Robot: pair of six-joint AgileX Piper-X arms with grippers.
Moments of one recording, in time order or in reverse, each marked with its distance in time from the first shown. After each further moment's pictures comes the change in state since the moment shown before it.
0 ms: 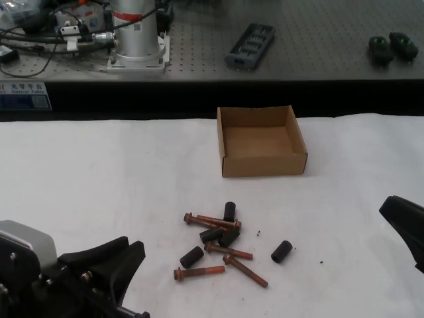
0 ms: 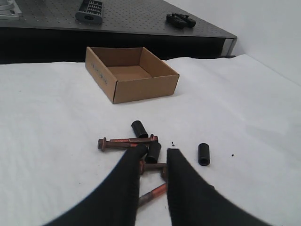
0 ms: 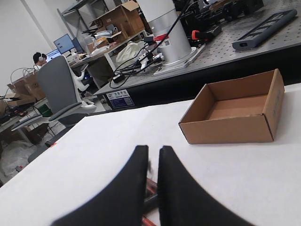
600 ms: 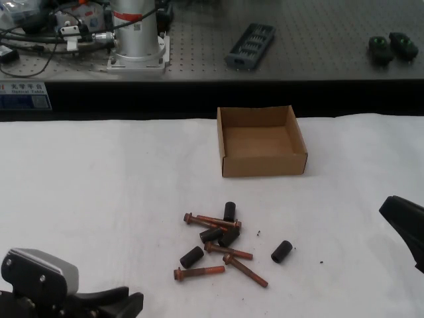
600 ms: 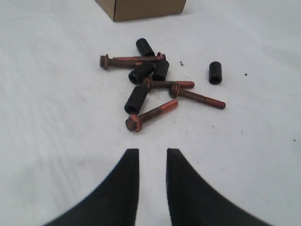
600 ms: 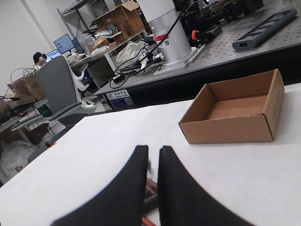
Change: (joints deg) left arm 0.0 0.0 0.1 15.2 3.5 0.0; right arm 0.0 0.0 0.0 0.0 0.0 0.0
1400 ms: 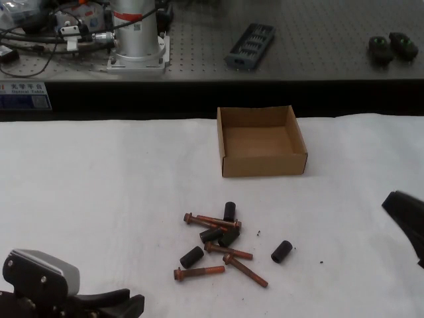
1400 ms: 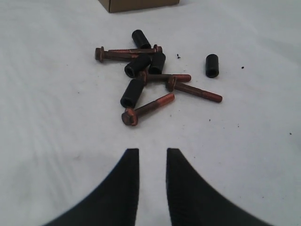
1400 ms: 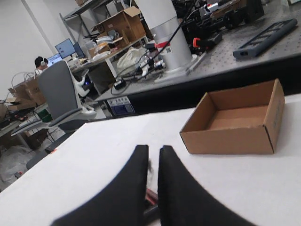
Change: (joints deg) left arm 0.0 0.0 0.0 -0.1 0.8 0.0; right arm 0.0 0.0 0.0 -5.7 0.9 1.8
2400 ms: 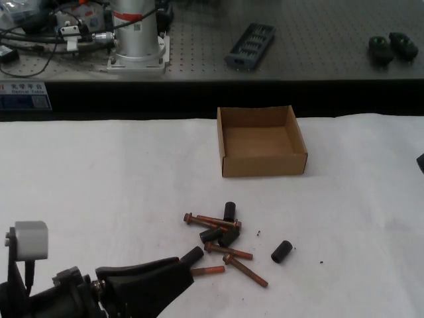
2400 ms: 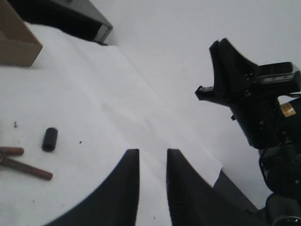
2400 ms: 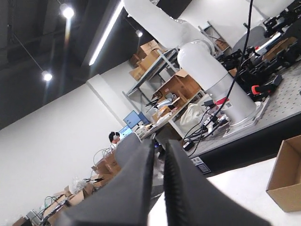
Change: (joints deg) left arm -0.1 0.0 0.1 -24.2 21.3 -23.5; right arm 0.0 0.0 0.0 -14.9 1.6 24.8
